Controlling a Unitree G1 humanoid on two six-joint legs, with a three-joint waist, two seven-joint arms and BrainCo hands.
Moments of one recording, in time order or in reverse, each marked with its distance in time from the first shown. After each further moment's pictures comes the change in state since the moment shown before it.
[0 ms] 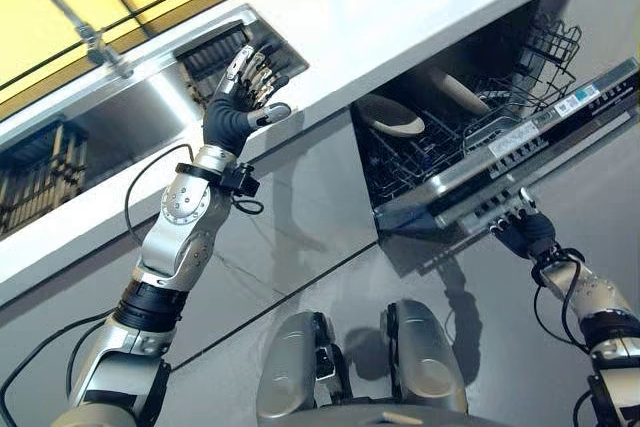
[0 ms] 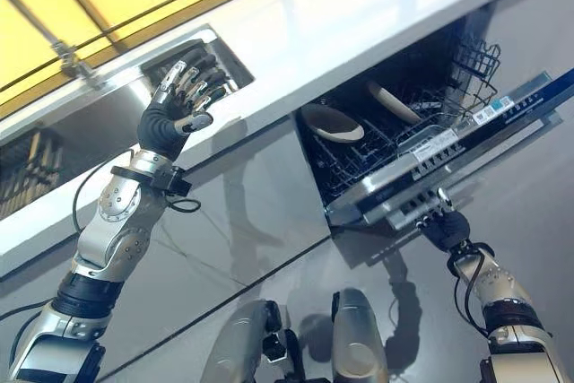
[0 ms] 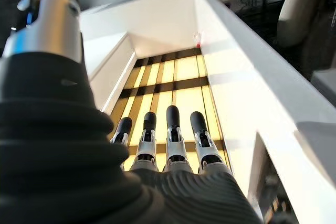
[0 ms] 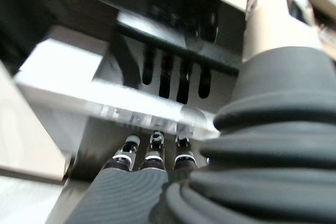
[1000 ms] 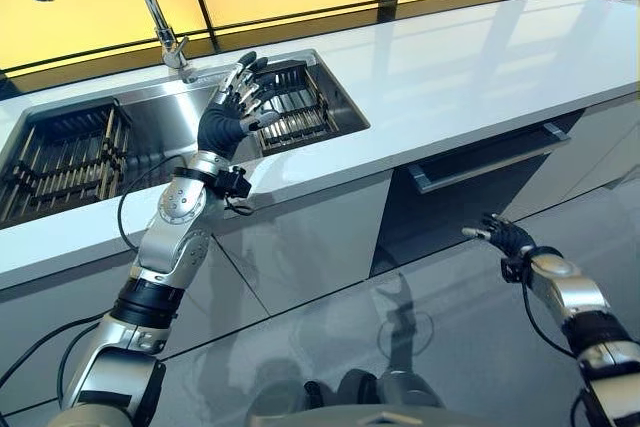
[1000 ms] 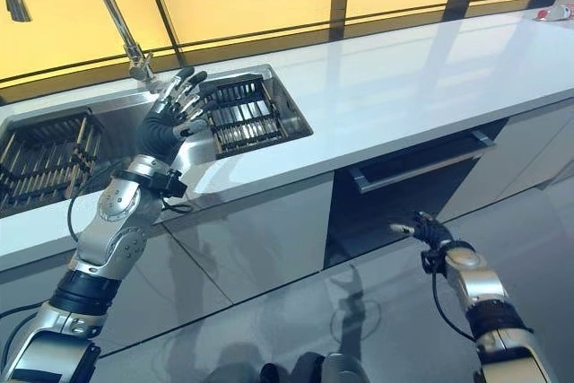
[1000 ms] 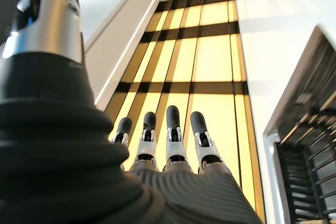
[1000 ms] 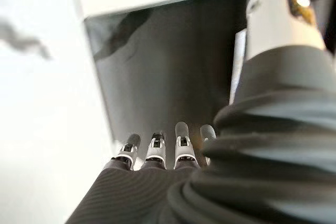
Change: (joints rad) left arm 0.010 0.018 0.000 0.113 0.009 -0.032 0.058; right arm 0.177 0.005 0.079 -0.265 -1.094 0.041 -0.248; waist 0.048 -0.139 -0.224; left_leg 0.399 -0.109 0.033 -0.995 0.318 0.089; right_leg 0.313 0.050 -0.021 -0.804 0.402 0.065
